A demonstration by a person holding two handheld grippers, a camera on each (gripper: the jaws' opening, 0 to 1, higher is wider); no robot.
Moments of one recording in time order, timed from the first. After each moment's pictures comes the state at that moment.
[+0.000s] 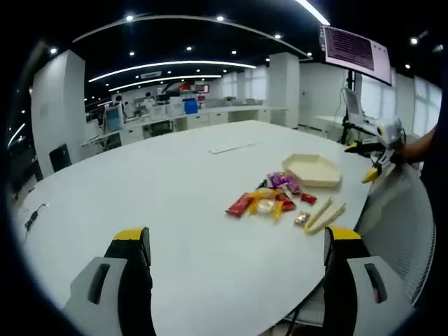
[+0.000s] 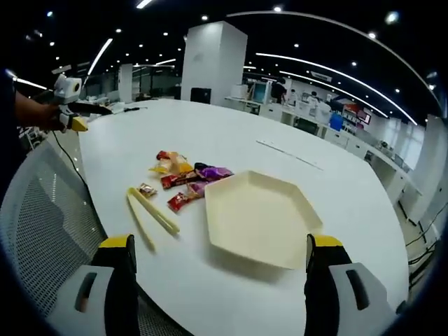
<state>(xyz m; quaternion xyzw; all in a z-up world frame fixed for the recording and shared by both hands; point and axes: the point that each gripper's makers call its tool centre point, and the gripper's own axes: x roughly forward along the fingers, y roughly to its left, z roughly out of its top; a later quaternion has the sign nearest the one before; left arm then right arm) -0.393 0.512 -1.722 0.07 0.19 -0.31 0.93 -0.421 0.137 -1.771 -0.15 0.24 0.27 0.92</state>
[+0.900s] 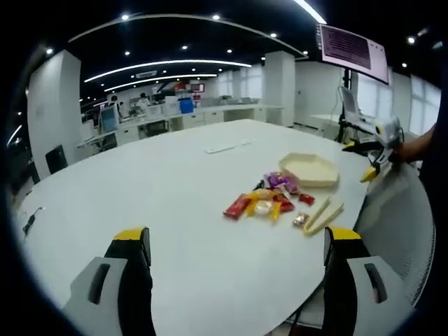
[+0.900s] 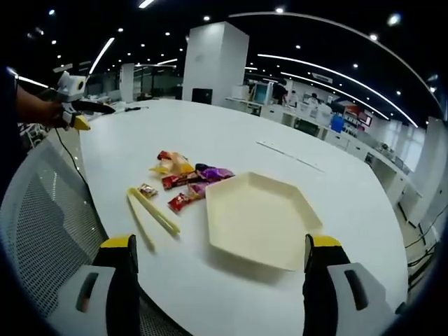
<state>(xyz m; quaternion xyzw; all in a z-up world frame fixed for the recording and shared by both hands) -0.387 0.506 -1.719 0.08 0.19 -0.32 0.92 -0.421 0.138 -1.769 -0.15 0.23 0.27 0.92</state>
